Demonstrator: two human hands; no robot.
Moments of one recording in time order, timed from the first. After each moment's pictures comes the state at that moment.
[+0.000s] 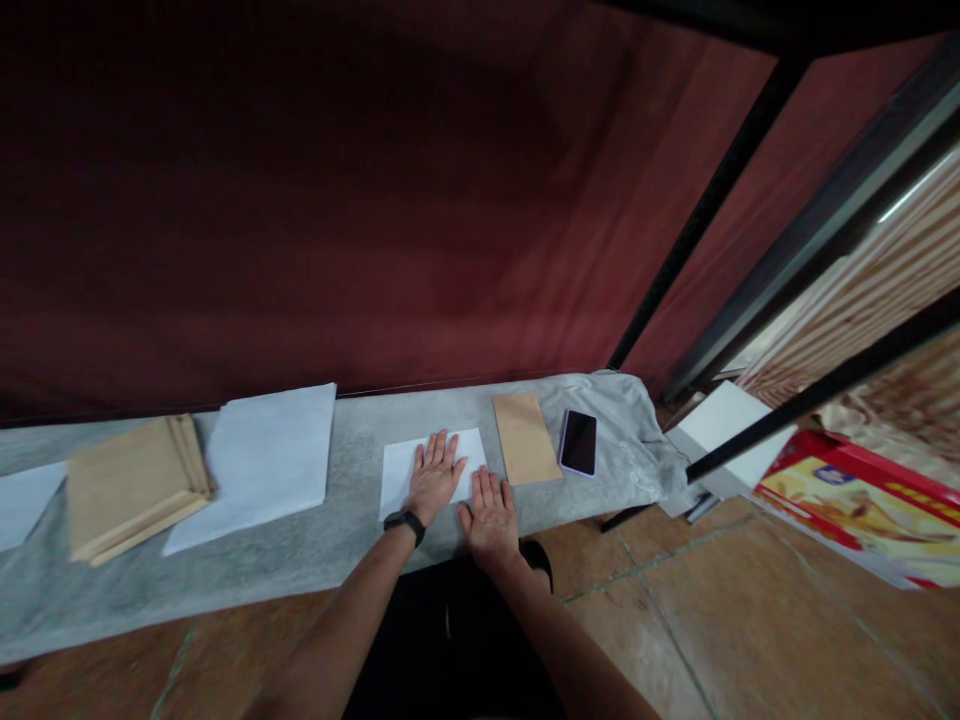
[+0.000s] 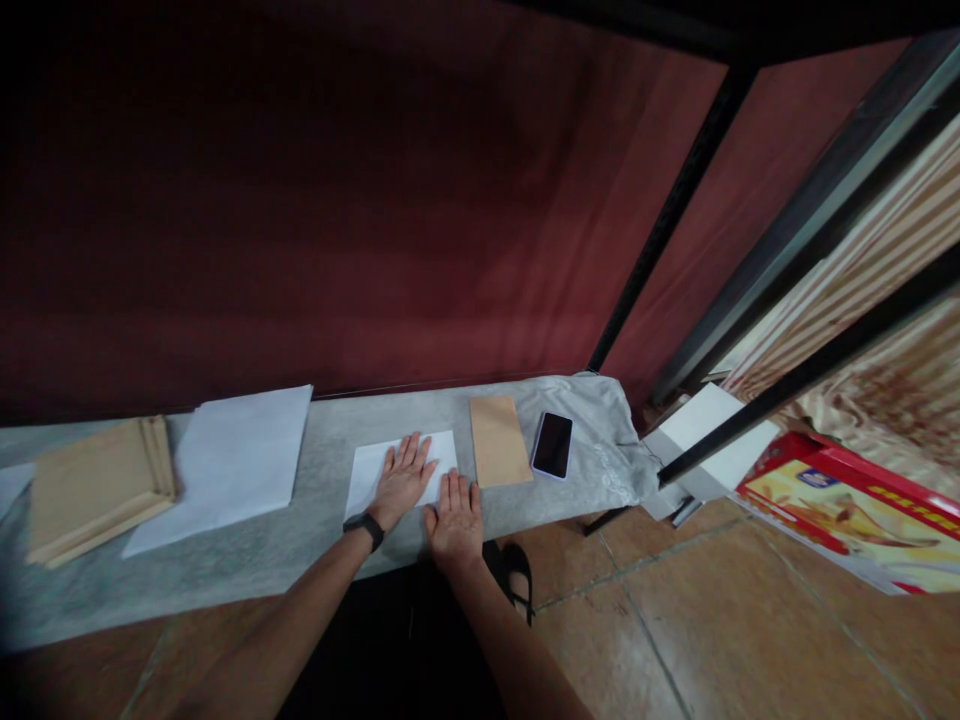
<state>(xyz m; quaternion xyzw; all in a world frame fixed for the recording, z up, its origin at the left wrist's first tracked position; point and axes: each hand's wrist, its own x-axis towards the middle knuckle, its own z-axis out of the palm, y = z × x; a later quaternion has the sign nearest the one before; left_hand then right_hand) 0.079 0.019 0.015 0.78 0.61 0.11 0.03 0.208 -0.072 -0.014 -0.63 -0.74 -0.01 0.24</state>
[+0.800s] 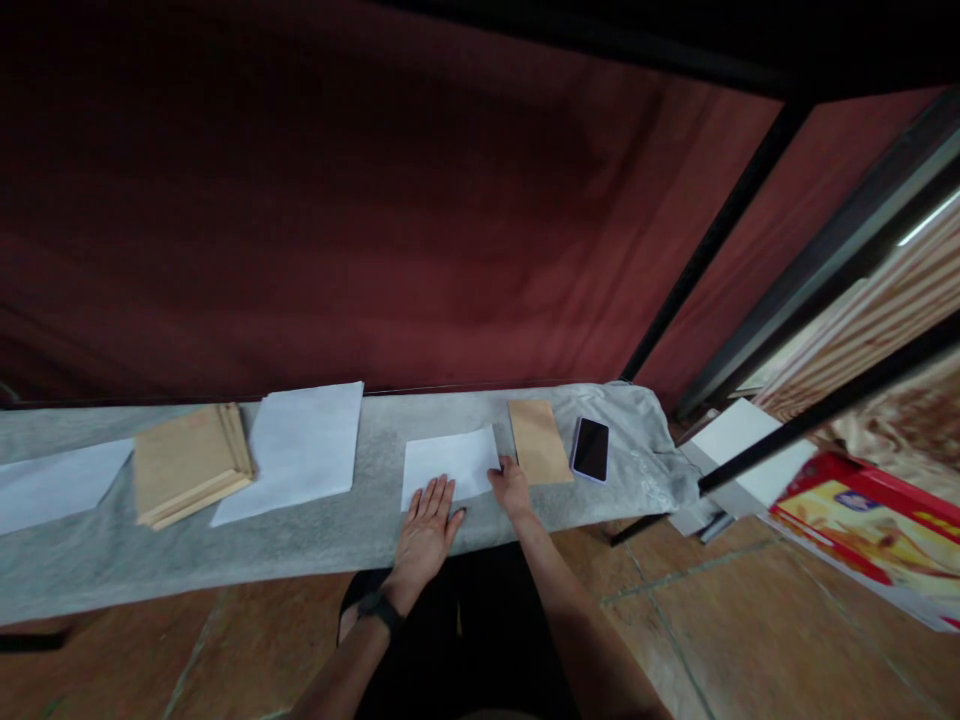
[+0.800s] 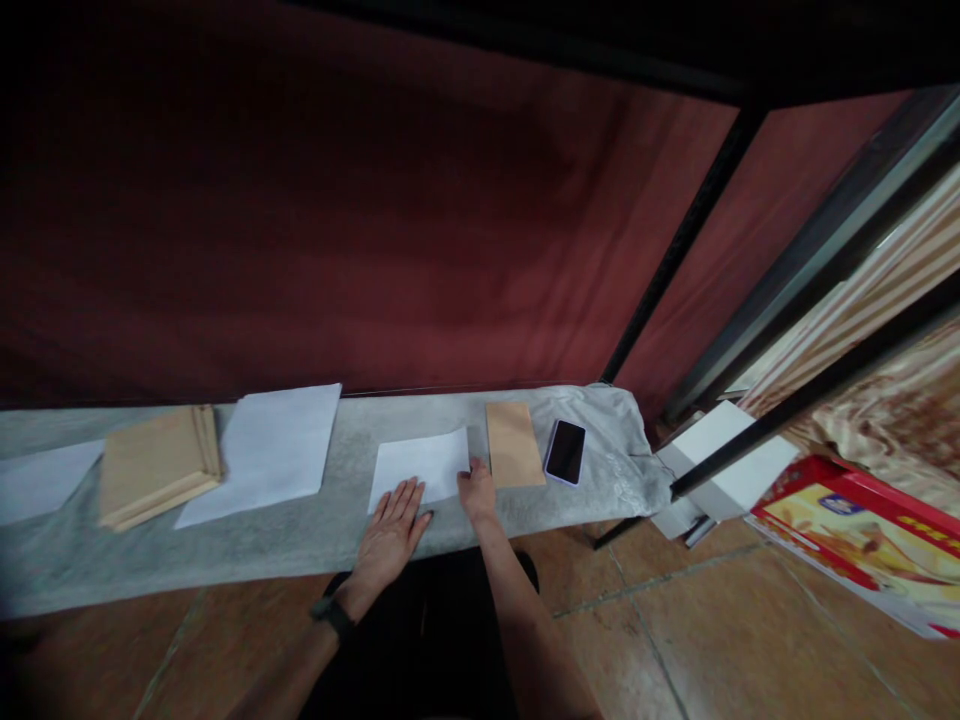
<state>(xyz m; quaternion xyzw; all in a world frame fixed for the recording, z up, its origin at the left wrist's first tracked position) 0.034 -0.083 0.000 0.79 0.59 0.20 0.03 0.216 -0.014 0.039 -0.69 -0.58 0.26 0.34</state>
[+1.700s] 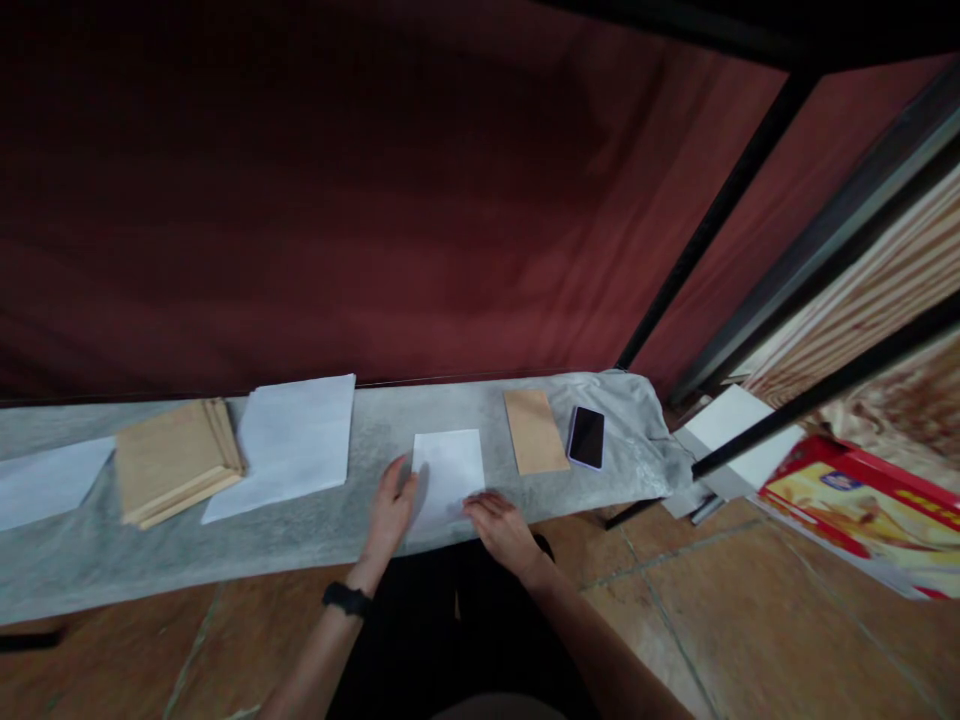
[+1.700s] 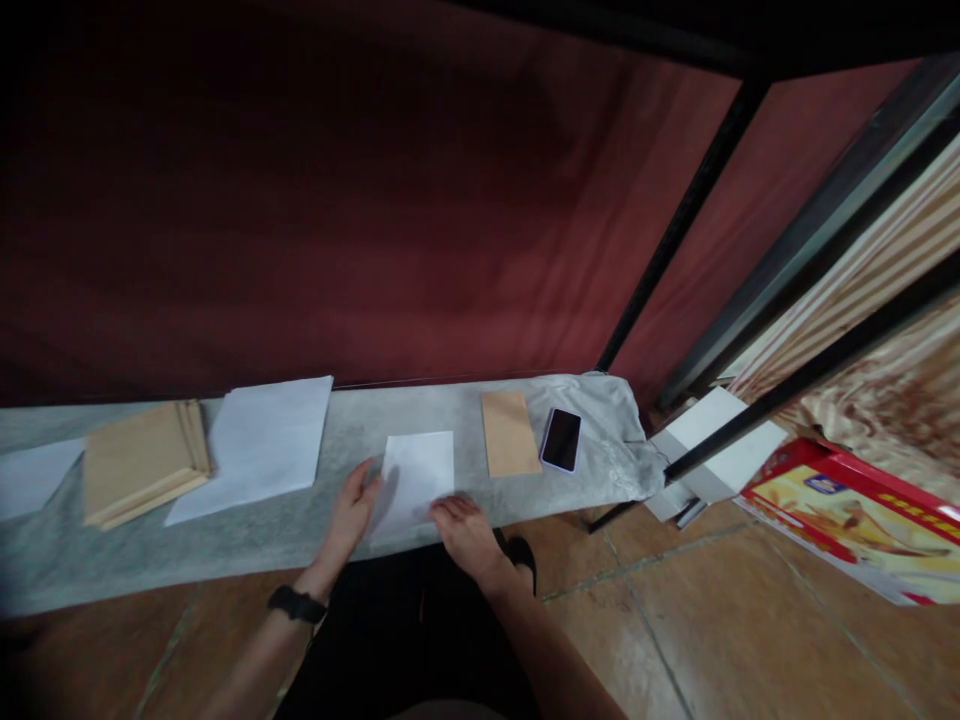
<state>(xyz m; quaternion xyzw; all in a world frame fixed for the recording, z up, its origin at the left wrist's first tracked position) -0.009 -0.048 0.016 0.54 0.65 0.44 0.29 0.230 -0.095 0.023 -0.43 -0.86 0.14 0.25</state>
